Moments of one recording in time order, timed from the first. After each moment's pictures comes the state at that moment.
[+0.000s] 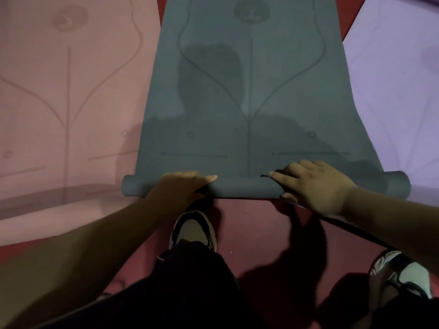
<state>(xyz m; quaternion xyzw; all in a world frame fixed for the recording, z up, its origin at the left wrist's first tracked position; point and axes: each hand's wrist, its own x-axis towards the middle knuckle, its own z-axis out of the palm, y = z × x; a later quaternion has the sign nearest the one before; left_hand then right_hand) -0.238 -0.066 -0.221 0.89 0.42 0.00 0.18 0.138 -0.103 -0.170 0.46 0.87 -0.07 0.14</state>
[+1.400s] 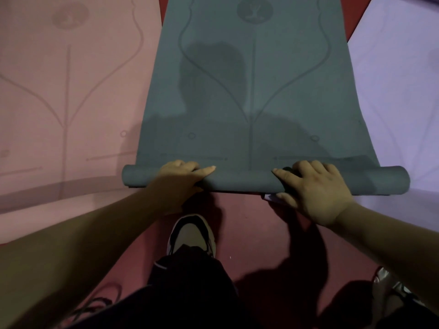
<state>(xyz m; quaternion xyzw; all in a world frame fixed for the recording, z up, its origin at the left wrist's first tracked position) -0.237 -0.048 -0.217 0.90 0.42 -0.01 0.13 0.121 -0.114 -0.179 0.59 0.81 -0.02 0.03</state>
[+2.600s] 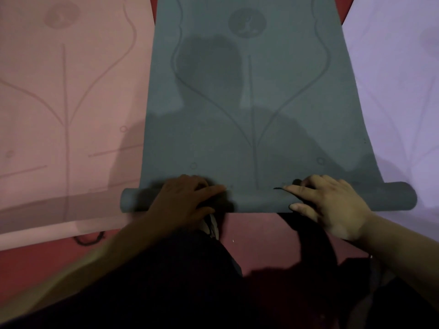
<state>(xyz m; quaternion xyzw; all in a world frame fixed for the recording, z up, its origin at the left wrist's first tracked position) -0.232 -0.109 -0.183 0.91 0.37 -0.02 0.18 0.145 -0.179 -0.161 0.61 0.76 -0.20 0.09</state>
